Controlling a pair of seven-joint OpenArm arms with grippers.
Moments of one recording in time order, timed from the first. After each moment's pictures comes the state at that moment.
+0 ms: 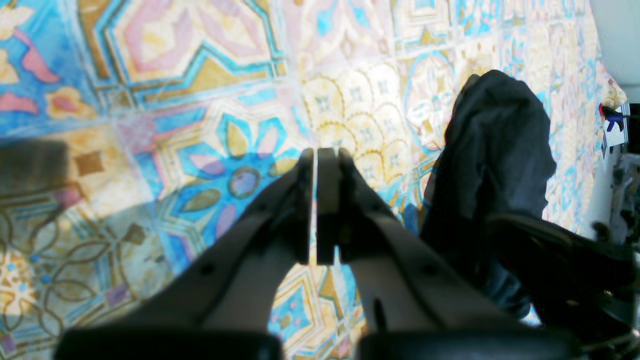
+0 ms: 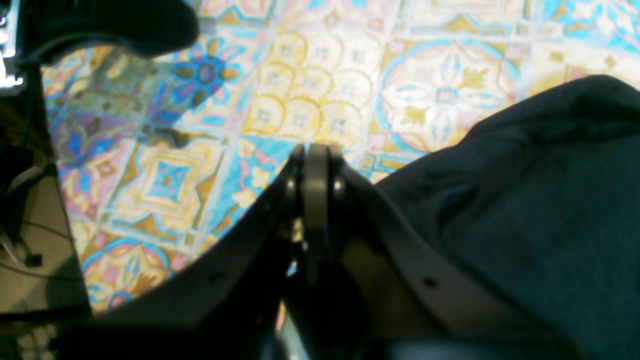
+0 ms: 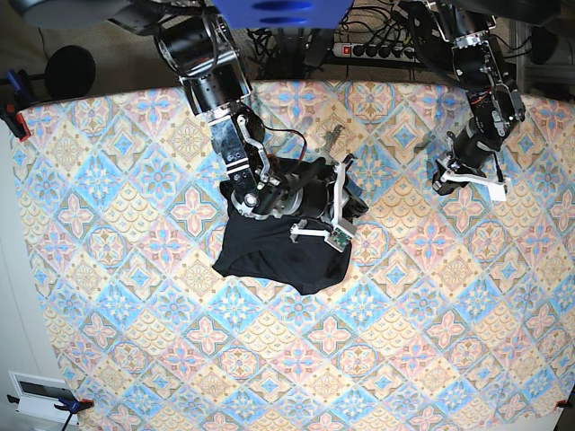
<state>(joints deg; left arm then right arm) 11.7 -9.4 -26.6 95.0 -50.8 0.8 51.6 11.4 -7.6 -20.0 72.9 11.3 38.3 -41.1</state>
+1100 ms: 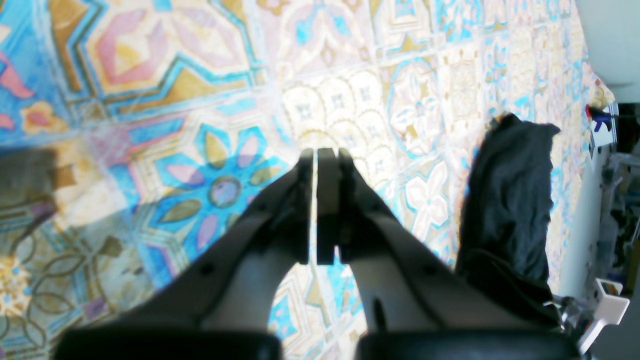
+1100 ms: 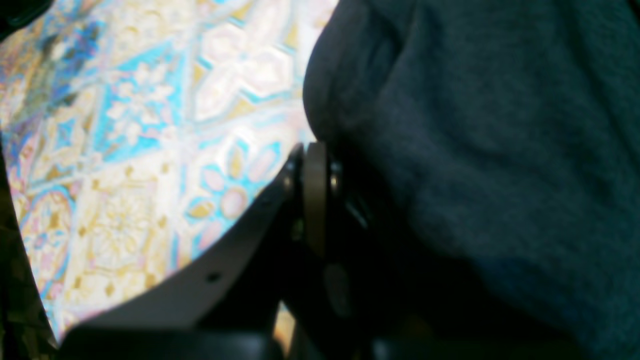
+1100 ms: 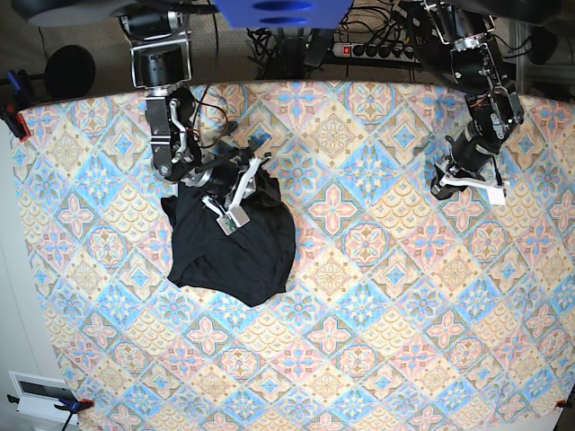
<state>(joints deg) 11.0 -9.1 -26.3 95.0 -51.0 0.8 51.1 2.7 5.4 -3.4 69.3 18.1 38.9 -31.3</state>
